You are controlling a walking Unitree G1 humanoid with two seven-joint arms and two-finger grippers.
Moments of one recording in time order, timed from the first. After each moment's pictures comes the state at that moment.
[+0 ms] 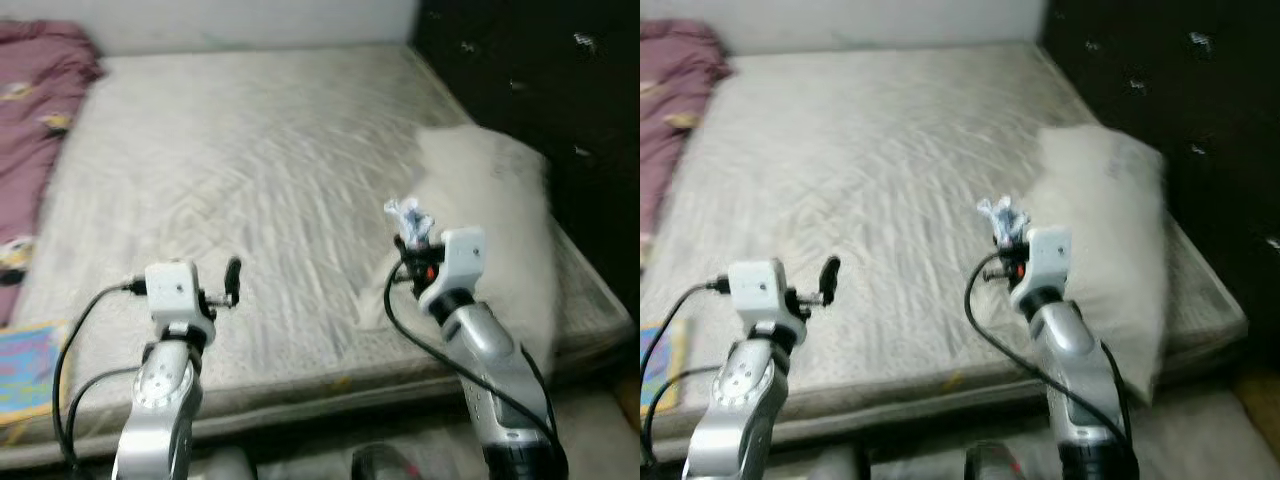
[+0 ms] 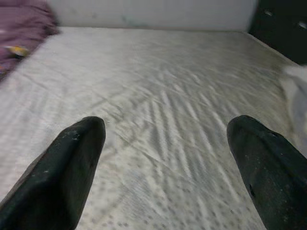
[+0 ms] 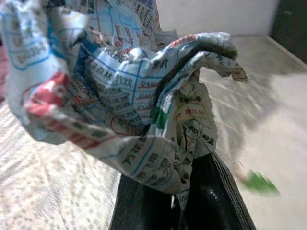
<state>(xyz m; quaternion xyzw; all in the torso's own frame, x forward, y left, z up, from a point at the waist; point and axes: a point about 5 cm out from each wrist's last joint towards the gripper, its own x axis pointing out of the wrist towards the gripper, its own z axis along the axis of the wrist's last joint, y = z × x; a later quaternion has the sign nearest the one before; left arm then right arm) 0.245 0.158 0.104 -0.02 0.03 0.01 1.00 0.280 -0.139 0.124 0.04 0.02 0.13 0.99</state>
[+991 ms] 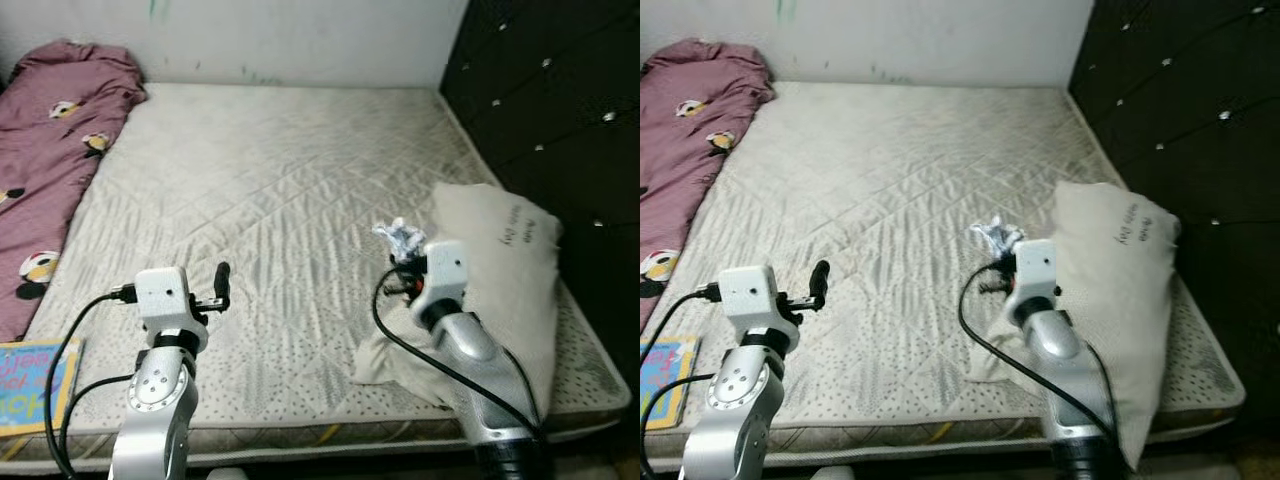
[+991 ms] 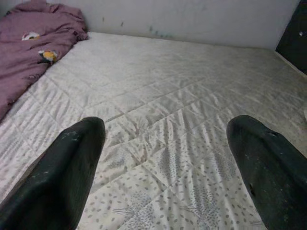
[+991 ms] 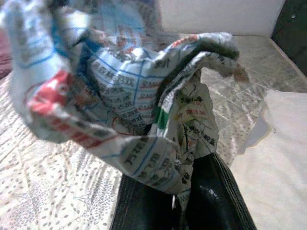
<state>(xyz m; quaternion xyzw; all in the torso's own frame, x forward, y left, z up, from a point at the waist) 0.241 0.163 0.097 -0.03 0.05 0.03 1.00 0.282 -0.134 0.100 0.01 0.07 0.10 0.99</state>
